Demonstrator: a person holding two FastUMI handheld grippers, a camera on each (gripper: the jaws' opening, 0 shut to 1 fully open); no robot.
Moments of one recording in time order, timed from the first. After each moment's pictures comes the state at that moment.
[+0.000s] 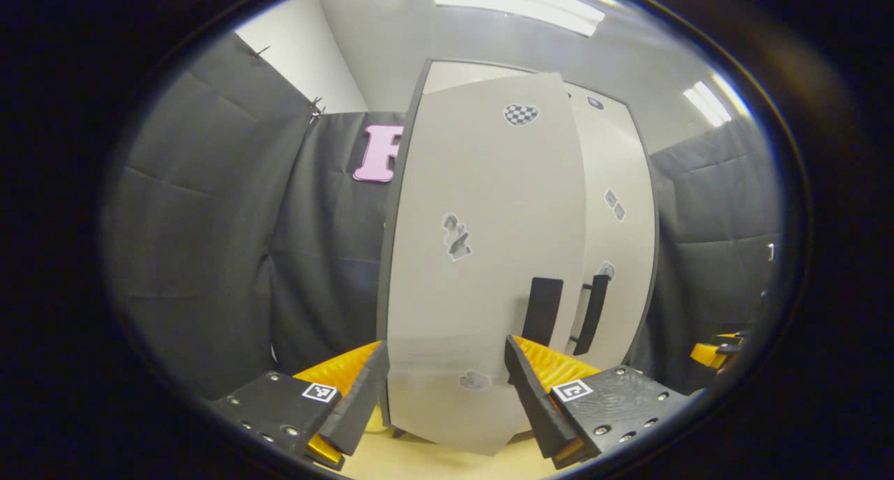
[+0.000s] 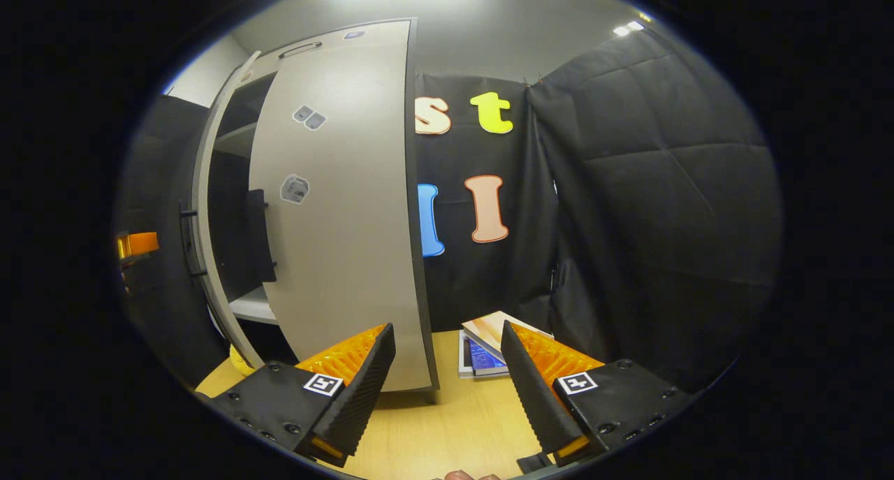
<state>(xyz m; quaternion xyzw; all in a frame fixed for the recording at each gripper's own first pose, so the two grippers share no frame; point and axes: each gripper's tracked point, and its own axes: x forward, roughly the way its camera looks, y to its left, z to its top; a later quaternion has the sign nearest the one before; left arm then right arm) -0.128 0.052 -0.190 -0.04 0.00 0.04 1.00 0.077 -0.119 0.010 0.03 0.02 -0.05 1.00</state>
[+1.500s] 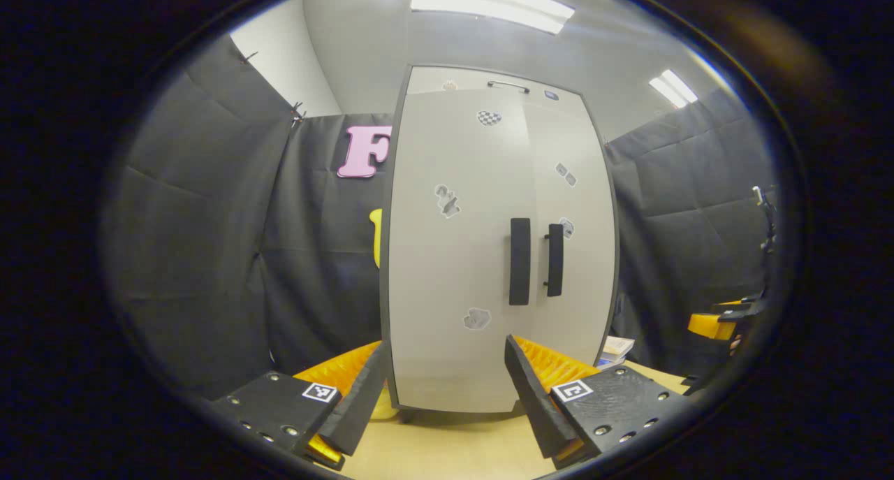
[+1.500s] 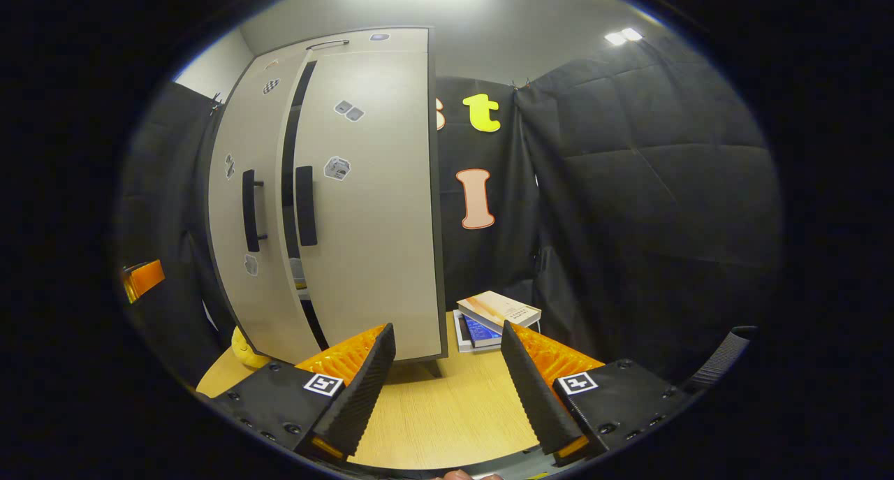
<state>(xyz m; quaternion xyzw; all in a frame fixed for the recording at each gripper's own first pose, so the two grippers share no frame) -0.114 0.033 -0.202 -0.01 0.00 -0.02 1.00 -0.012 -0.070 -0.038 0.02 0.04 -0.10 0.99</state>
